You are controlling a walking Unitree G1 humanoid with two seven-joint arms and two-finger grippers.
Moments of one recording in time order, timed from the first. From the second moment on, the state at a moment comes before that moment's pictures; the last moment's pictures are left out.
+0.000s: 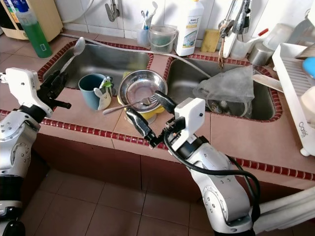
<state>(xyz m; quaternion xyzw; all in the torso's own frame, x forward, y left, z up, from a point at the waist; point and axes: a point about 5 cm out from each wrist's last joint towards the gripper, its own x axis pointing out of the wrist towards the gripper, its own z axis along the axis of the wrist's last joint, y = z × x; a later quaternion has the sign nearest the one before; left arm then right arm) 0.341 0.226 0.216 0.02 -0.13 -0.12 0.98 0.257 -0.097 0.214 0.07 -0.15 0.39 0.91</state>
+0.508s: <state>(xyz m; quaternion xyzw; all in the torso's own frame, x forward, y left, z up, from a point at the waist) 0.340 0.235 0.218 0.02 -0.14 -0.10 0.99 0.255 -0.092 0.214 0.07 -0.15 0.40 0.90</state>
